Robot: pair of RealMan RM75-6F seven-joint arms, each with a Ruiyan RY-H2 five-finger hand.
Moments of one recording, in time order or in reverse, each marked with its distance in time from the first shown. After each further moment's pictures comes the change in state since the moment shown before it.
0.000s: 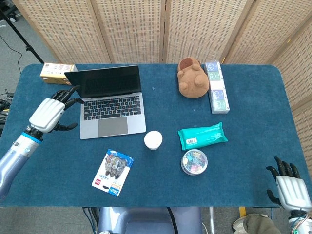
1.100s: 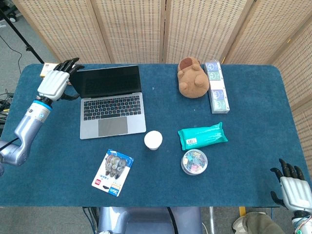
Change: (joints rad) left arm -0.251 -0.244 -0.017 0.508 -0.126 -0.188 -0.097; right arm 0.005 0.007 0.003 0.020 0.058 -0.025 0.024
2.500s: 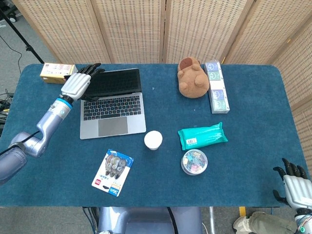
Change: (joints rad) left arm -0.119 -0.130 0.079 0.141 0.027 -0.062 -0.178; right arm 0.021 0.019 0.004 0.015 0.034 -0.031 0.049
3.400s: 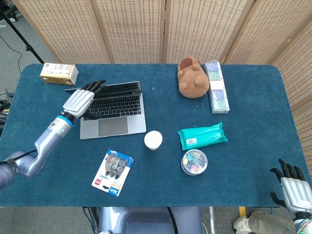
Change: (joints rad) left arm 0.105 0.179 -0.009 -0.485 -0.159 0.047 0.314; right arm -0.021 0.008 -0.025 -0.026 -0.079 0.034 -0.003
